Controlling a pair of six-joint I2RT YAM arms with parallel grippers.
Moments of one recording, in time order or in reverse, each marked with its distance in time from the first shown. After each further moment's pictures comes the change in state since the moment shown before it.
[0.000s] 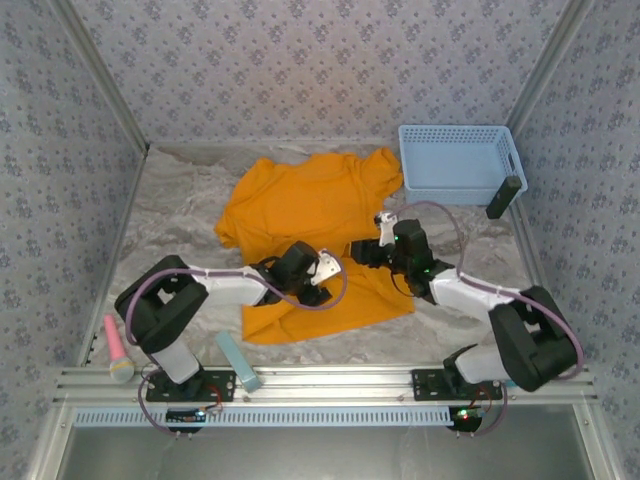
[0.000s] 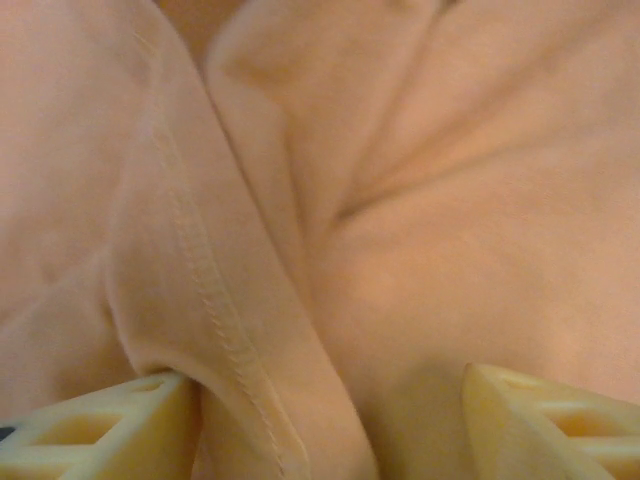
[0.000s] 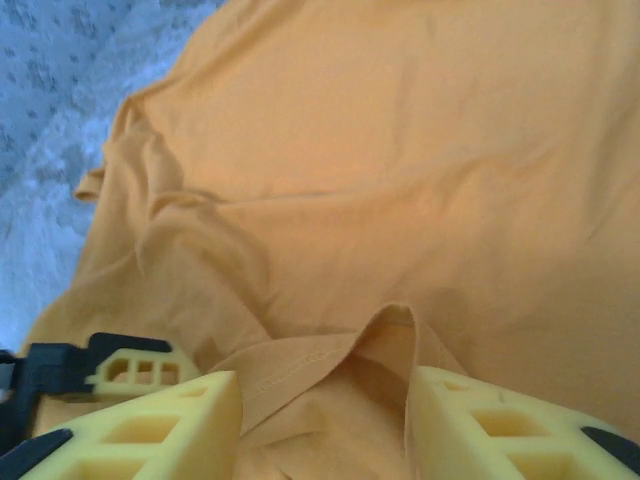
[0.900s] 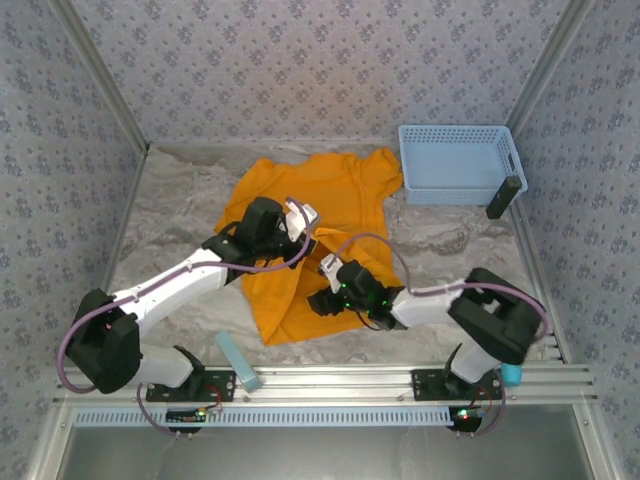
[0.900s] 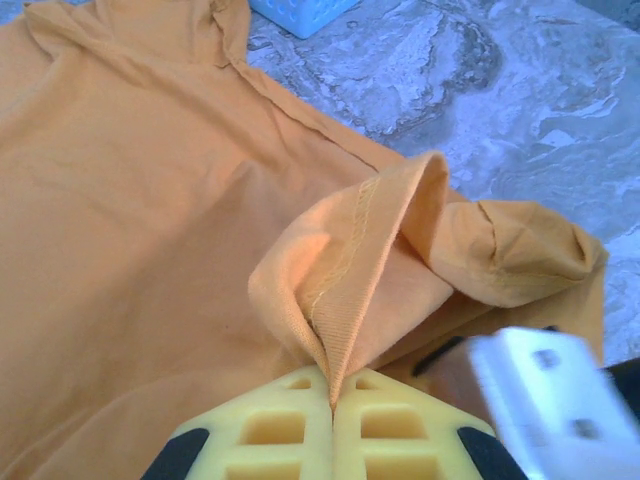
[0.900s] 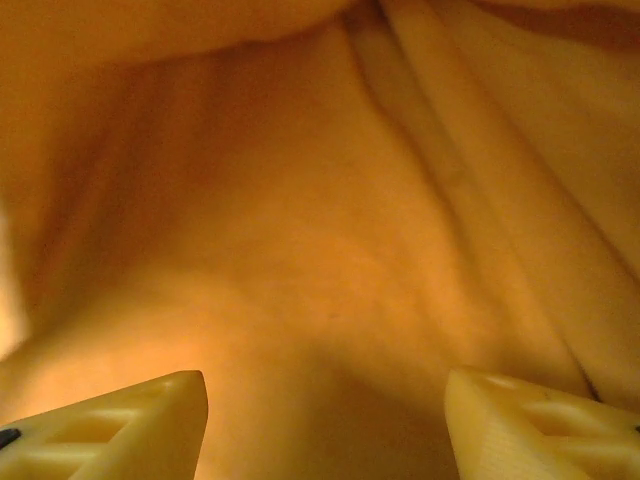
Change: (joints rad) left arm 0.183 -0.320 0.169 -0.249 0.255 -0.204; right arm 0.467 0.279 -0.002 0.133 0.267 -0.146
